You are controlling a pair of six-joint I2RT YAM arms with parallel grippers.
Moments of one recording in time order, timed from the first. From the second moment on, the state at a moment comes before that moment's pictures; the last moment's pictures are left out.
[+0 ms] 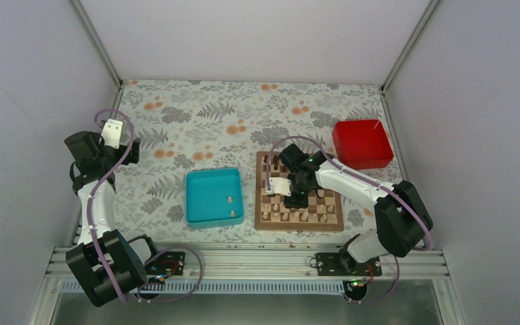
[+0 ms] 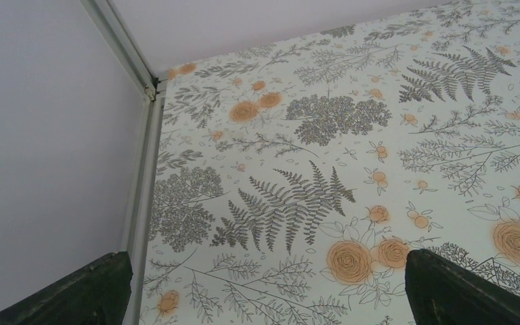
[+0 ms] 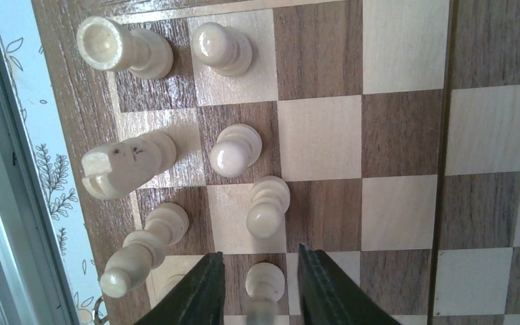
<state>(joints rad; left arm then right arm) 0.50 1.07 0.70 -0.15 0.46 0.43 0.68 1.47 0.93 -0.91 -0.19 -0.79</state>
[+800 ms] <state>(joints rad) 0.50 1.07 0.70 -0.15 0.46 0.43 0.67 1.45 0.97 -0.91 -0.19 -0.79</state>
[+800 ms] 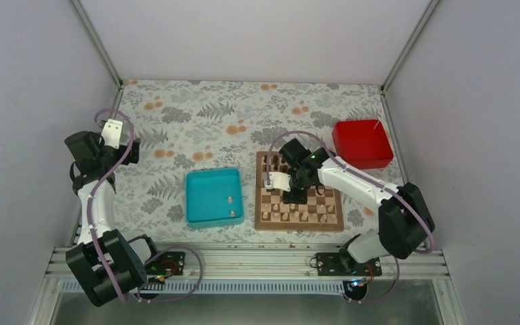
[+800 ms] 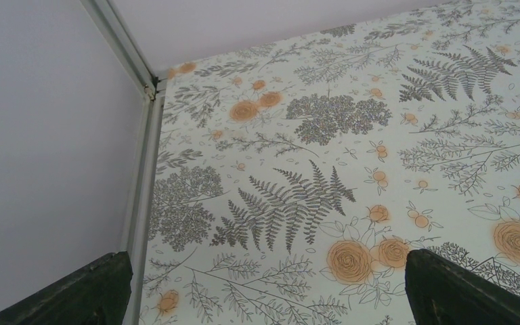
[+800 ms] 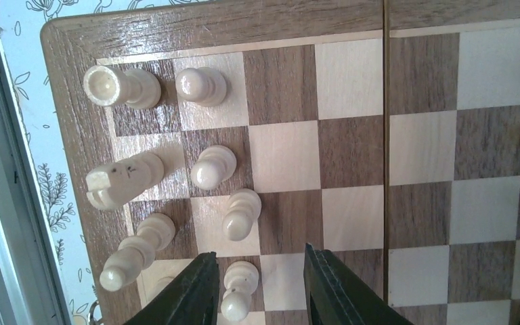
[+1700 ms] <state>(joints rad) 0.50 1.08 0.70 -0.14 0.46 0.43 0.71 1.53 0.99 -0.90 -0.23 -0.79</state>
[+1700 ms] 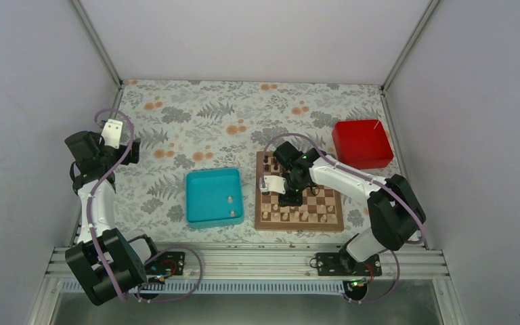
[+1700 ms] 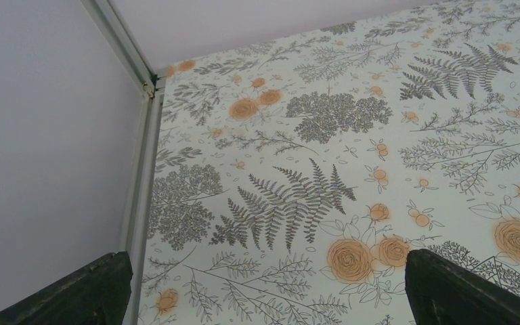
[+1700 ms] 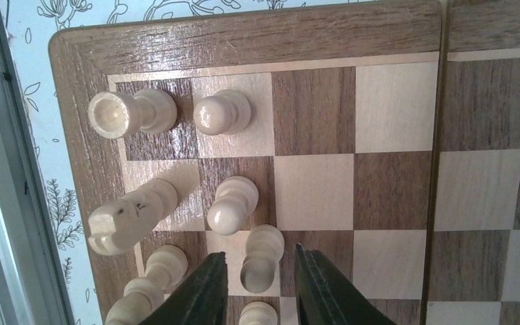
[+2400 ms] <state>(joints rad) 0.50 1.08 0.70 -0.14 0.46 0.43 0.71 1.53 0.98 -0.89 -0.23 -0.79</state>
